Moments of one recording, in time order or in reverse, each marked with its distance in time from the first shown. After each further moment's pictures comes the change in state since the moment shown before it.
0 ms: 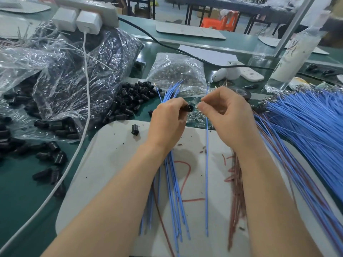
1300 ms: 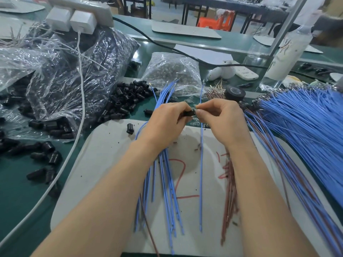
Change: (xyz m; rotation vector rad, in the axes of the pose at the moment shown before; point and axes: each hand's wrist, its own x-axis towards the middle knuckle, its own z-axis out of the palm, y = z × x) left_hand -0.002 0.006 -0.006 0.016 -0.230 0.135; right_hand 0.003 0.023 0.004 -0.001 0.008 0.155
